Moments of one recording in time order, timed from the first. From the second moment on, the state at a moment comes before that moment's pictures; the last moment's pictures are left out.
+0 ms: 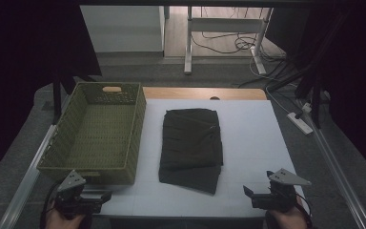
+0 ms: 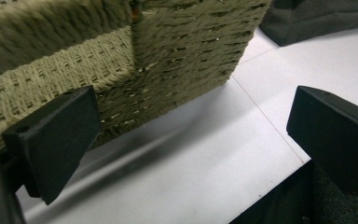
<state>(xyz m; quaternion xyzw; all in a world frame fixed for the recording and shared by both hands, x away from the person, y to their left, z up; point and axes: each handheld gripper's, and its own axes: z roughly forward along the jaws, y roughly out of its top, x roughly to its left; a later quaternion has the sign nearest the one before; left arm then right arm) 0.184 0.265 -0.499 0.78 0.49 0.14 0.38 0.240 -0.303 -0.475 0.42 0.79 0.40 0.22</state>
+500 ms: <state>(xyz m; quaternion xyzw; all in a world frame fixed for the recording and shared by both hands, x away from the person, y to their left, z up) 0.187 0.264 -0.500 0.78 0.48 0.13 0.37 0.240 -0.299 -0.476 0.40 0.81 0.39 0.20</state>
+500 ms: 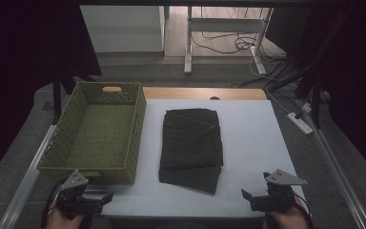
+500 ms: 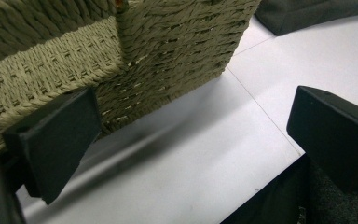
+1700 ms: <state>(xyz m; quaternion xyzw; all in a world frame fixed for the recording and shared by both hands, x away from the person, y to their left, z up) 0.193 0.253 -0.494 0.80 0.43 0.09 0.40 0.242 -0.306 -0.476 0.43 0.79 0.40 0.20</state>
